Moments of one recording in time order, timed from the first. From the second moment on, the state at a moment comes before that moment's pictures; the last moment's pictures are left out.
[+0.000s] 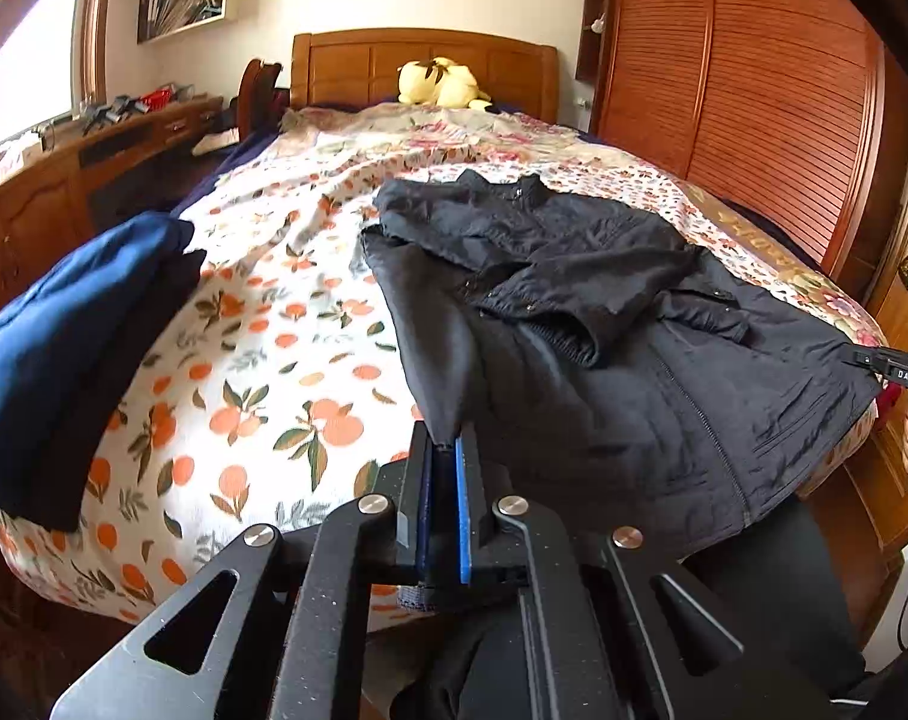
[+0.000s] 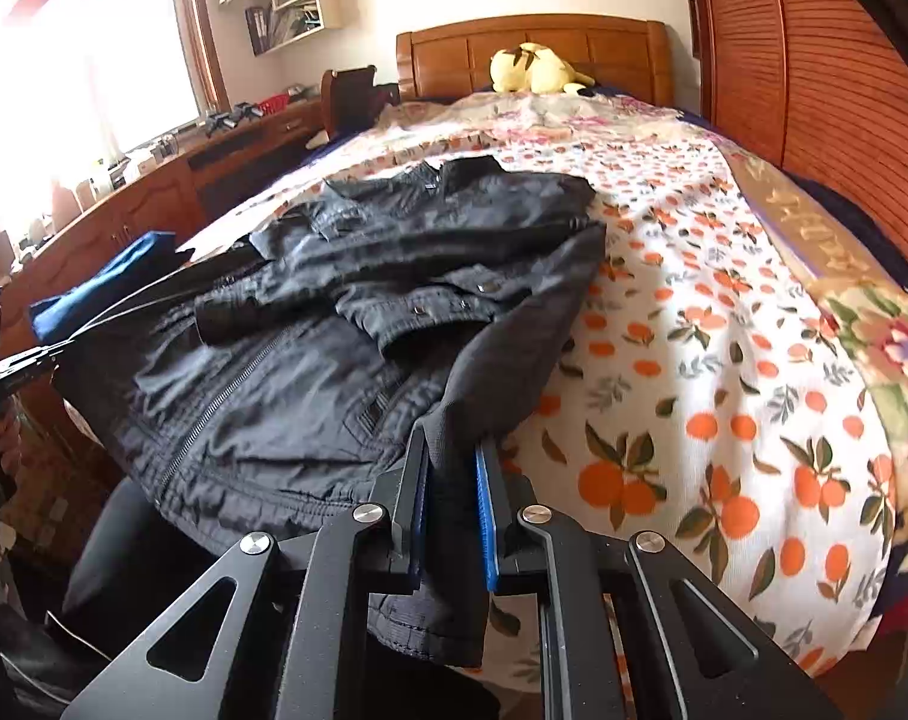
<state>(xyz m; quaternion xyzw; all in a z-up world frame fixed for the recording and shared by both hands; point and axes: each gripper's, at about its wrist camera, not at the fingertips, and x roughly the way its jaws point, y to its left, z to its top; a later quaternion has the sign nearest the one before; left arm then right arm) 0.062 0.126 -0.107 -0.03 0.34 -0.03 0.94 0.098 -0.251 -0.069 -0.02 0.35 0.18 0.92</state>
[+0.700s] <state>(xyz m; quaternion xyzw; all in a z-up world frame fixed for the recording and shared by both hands) 0.067 0.121 -0.098 0.01 0.35 -0.03 0.94 0.121 -0.251 -0.081 0.01 0.38 0.18 0.91</state>
